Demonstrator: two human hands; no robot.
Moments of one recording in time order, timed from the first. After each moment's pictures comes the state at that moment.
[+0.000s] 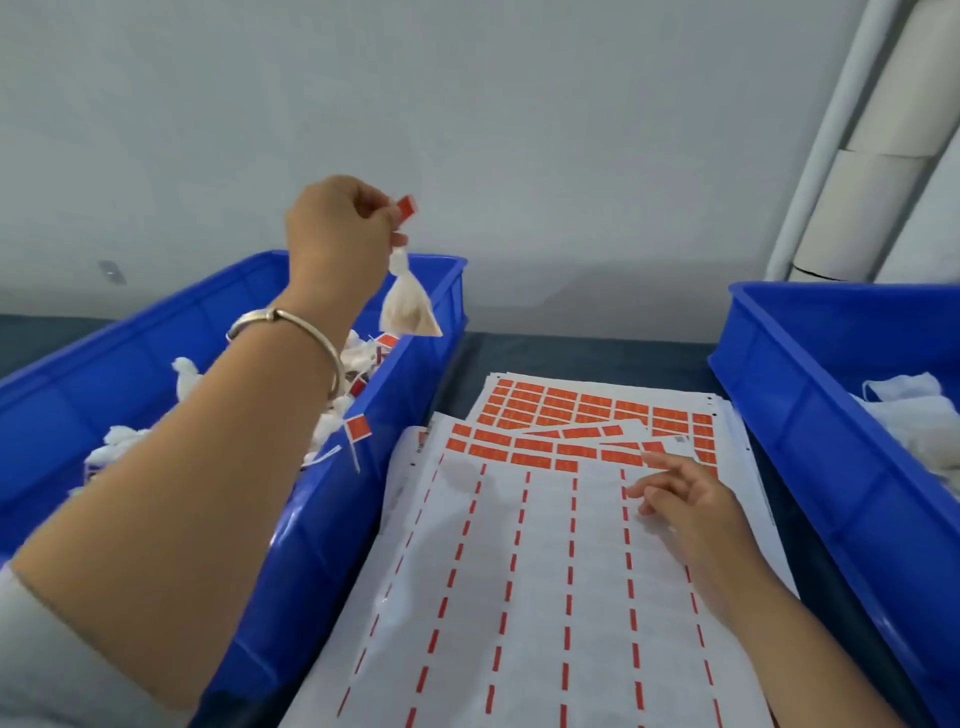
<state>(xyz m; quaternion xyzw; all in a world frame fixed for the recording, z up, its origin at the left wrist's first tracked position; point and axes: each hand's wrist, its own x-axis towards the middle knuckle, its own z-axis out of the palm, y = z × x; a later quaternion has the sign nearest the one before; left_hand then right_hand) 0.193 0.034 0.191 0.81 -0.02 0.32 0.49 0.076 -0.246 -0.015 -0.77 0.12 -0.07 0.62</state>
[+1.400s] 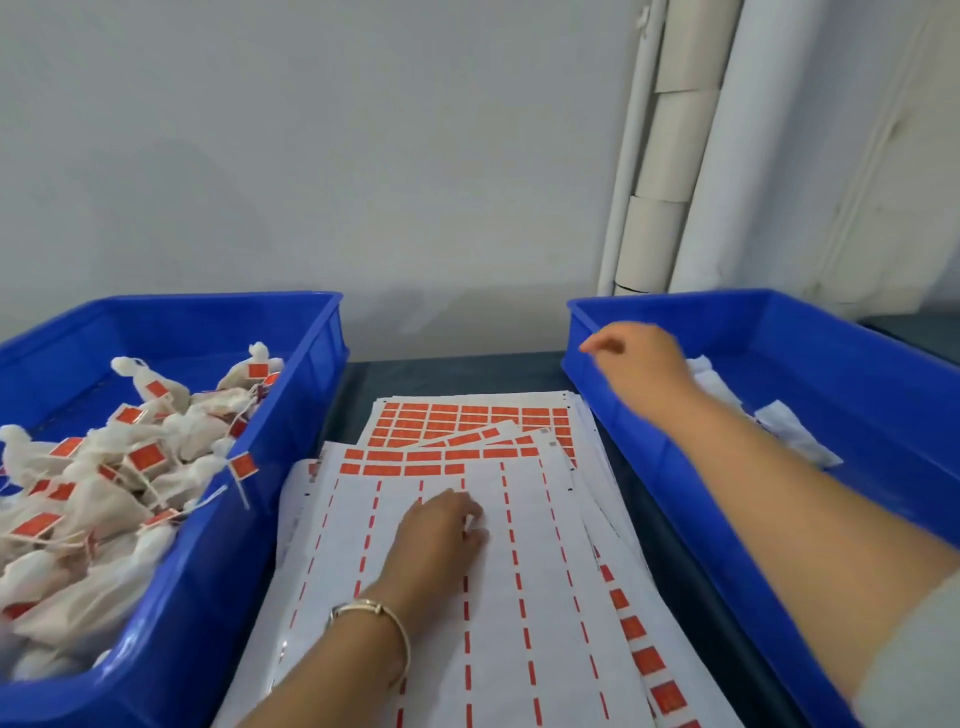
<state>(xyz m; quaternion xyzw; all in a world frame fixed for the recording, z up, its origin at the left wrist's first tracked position) 0.086 -0.074 -0.008 0.94 -0.19 -0.04 0.28 0.079 -0.301 0.122 -0.91 0.11 -0.24 0.32</state>
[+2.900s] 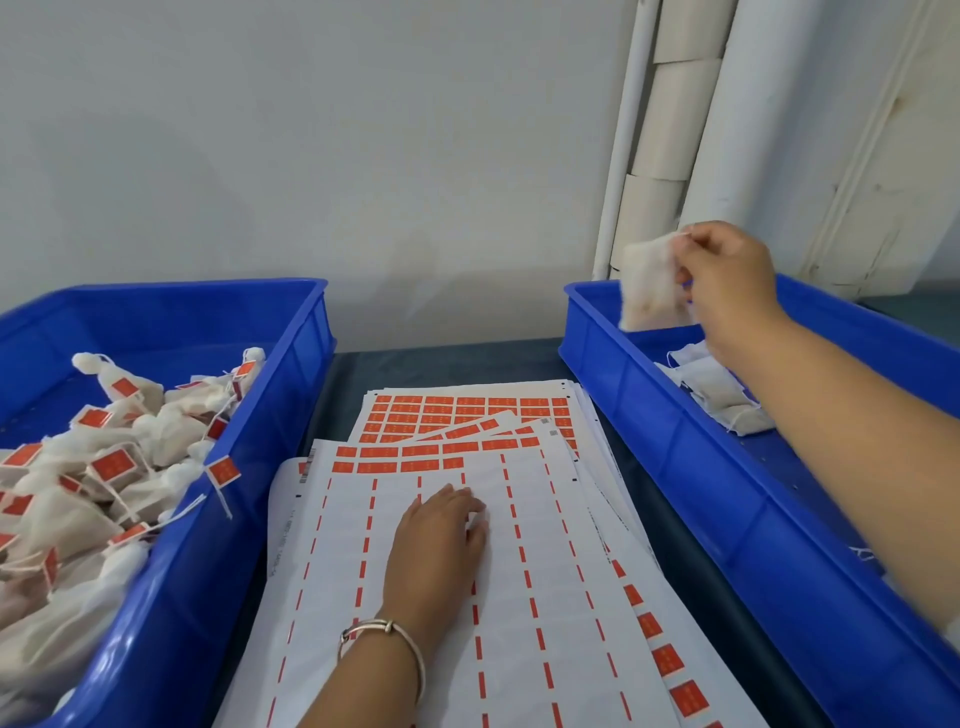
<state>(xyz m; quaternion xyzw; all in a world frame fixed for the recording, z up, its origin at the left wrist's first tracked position) 0.082 -0.078 -0.026 0.93 -0.18 0.02 0.32 0.088 -0.337 0.169 -0.75 0.18 -0.40 0.49</state>
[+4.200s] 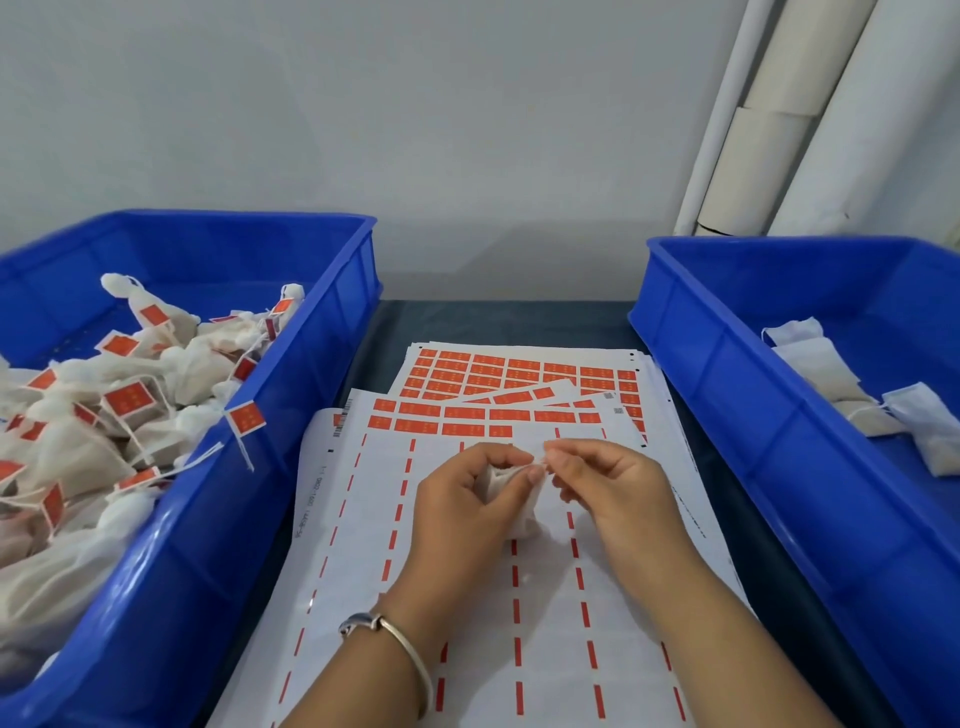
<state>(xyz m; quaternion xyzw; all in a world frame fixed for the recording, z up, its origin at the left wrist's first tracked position) 0.077 -0.073 0.002 0.78 -0.10 0.01 0.62 0.051 -0.206 0.007 -0.71 0.09 -0.12 0.68</state>
